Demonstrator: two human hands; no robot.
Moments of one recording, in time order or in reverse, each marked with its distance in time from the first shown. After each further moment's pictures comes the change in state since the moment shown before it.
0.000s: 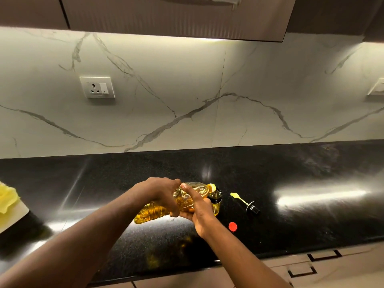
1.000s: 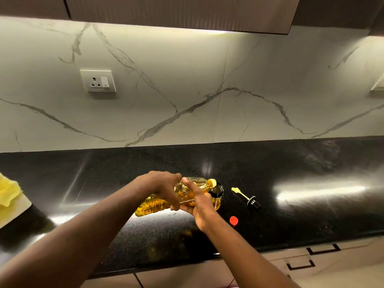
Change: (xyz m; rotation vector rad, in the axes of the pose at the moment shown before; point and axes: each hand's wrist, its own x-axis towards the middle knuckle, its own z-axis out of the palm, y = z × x) left_hand -0.004 -0.003 -0.003 0.007 -0.017 -0.002; right_hand 0.004 0.003 0.005 0.047 0.015 -0.011
